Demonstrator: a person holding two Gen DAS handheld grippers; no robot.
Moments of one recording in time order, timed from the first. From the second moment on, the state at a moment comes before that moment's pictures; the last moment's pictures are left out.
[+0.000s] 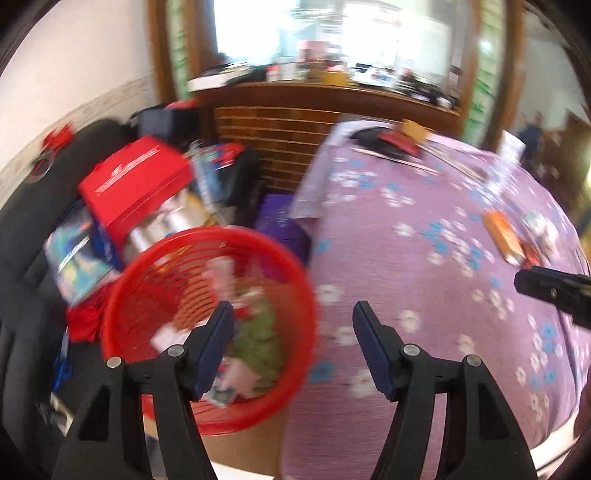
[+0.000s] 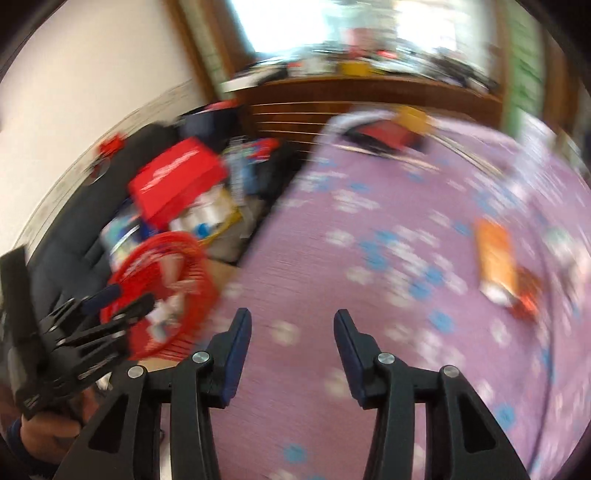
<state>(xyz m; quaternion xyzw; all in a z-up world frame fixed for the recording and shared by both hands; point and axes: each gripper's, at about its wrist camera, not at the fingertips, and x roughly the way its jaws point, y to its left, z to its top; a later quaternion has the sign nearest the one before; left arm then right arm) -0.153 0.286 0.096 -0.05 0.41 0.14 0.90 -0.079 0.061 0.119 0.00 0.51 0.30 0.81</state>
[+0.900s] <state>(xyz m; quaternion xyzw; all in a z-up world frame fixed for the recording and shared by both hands) -0.140 0.158 0.095 0.01 0.45 0.14 0.88 0.089 -0.064 0.019 0.00 0.59 0.13 0.80</state>
